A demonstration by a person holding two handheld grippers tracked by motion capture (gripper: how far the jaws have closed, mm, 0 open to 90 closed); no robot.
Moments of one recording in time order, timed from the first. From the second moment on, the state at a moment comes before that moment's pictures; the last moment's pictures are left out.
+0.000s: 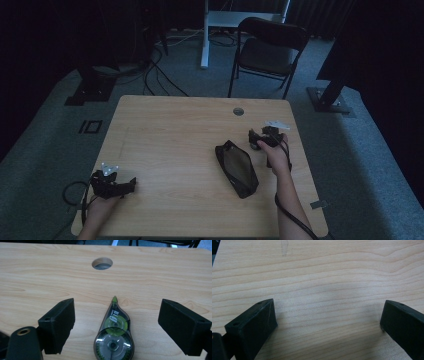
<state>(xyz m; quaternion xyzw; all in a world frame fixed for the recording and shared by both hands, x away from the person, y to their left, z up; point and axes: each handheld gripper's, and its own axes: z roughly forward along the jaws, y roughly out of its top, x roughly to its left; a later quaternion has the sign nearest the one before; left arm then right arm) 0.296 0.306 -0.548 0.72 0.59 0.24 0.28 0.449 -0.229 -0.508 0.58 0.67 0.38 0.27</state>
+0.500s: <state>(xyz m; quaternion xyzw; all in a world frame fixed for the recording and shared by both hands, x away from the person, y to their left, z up) 0.296 0.306 -0.548 0.72 0.59 0.24 0.28 0.470 -0.225 -0.539 0.59 0.68 0.33 0.27</state>
